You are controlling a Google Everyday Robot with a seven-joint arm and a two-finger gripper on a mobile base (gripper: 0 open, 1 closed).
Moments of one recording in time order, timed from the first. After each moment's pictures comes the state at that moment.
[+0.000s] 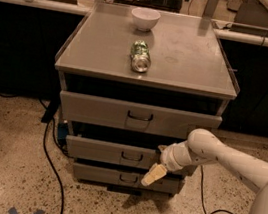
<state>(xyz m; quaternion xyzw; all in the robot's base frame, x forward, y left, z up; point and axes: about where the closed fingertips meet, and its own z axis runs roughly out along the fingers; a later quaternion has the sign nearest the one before) 0.604 -0.122 0.472 -0.53 0.79 0.20 0.23</state>
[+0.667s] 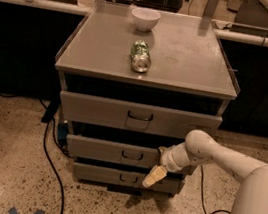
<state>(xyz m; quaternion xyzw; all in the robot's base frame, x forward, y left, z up) 0.612 -0.134 0.438 -0.53 0.80 0.20 0.21</state>
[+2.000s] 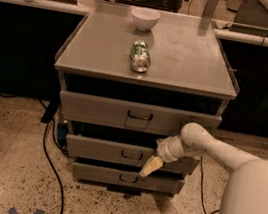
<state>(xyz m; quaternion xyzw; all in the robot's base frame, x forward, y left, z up) 0.658 -0.119 0.443 -0.55 0.78 0.18 0.24</state>
